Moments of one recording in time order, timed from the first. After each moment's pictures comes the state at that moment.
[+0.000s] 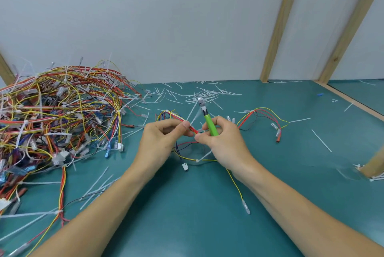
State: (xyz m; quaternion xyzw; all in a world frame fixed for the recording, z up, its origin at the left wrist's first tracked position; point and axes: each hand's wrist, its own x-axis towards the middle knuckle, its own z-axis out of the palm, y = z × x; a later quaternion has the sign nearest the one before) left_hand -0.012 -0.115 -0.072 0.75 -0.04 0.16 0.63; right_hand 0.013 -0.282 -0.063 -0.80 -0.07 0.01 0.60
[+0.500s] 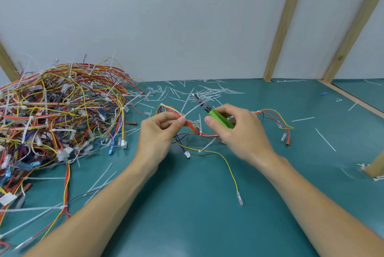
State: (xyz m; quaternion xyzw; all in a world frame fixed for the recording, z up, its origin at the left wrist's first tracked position) left_hand -0.006 -0.110 -0.075 0.70 0.02 0.21 0.68; right_hand 0.023 -0.309 -0.047 -0.87 -0.18 -0.14 0.43
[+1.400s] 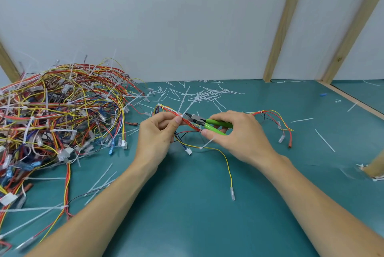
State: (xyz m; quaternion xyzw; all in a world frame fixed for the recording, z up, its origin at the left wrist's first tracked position) left_hand -0.005 -0.106 -0.078 0.70 0.03 0.21 0.68; right_hand 0.029 -0.315 -0.053 -0.89 -0.24 -0.13 0.36
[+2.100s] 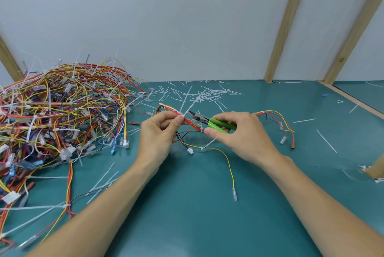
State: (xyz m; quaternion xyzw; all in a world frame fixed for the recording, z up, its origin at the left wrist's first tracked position) left_hand -0.005 -0.106 -0.079 0.69 0.01 0.22 0.69; right_hand 0.031 -0.318 -0.053 -0.88 -0.23 -0.11 0.40
